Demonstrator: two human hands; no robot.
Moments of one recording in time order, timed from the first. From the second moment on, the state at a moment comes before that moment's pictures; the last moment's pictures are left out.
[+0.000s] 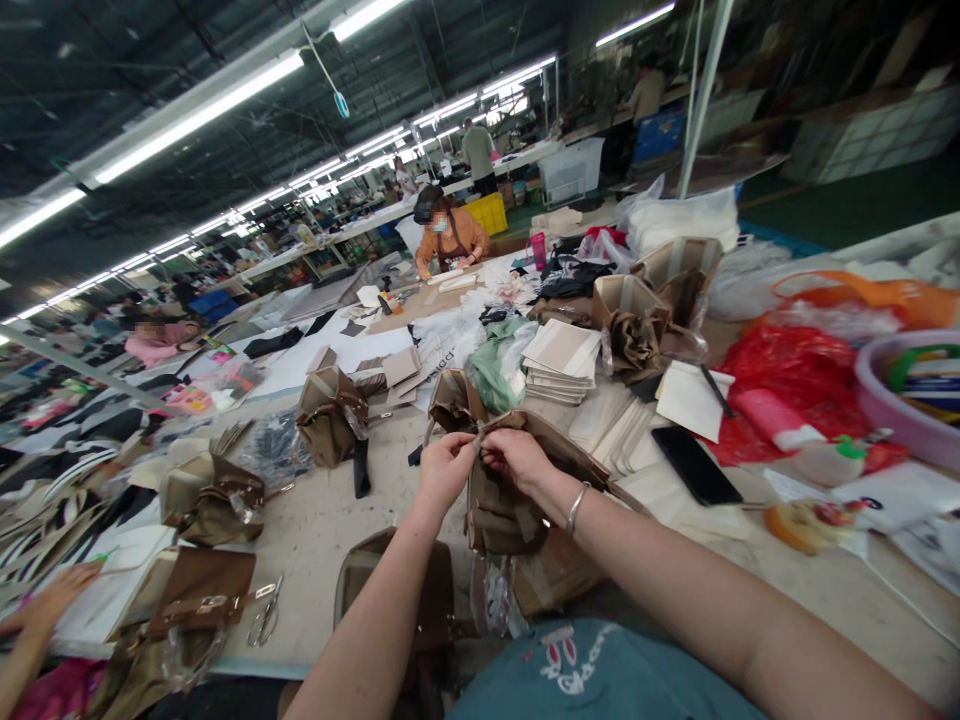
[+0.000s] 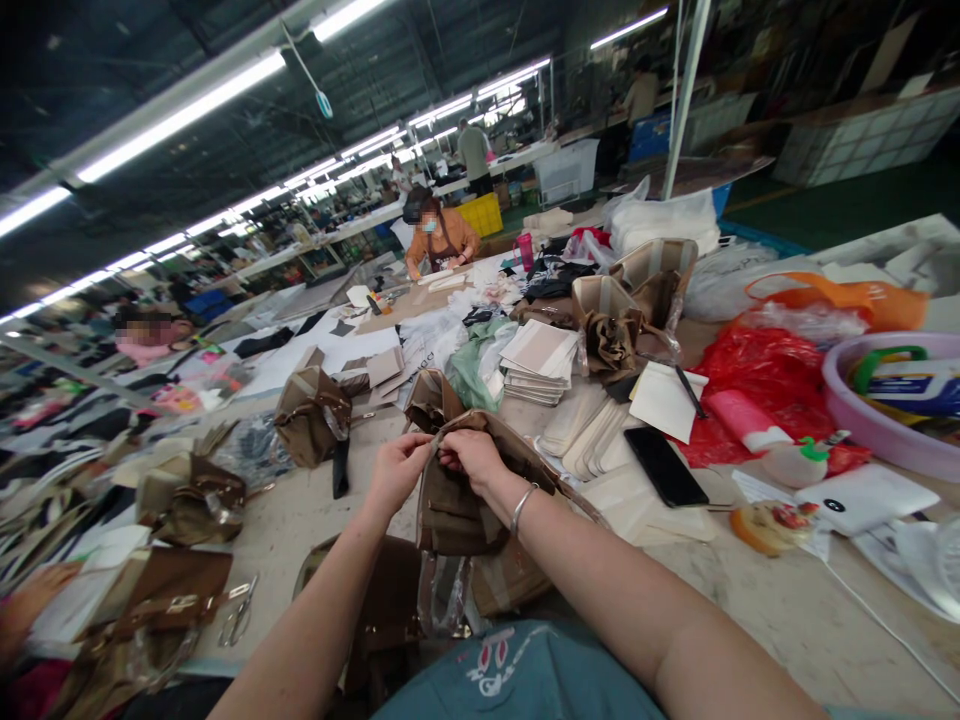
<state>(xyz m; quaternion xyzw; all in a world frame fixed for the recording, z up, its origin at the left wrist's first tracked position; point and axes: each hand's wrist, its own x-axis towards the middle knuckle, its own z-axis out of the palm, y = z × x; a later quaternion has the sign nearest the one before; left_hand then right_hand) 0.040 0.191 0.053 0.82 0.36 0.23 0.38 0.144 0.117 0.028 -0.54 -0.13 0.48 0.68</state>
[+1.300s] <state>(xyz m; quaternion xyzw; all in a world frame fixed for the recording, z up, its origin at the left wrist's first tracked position) 0.055 0.179 0.048 0.84 0.38 0.27 0.29 0.159 0.115 0.028 -0.55 -0.20 0.45 0.67</state>
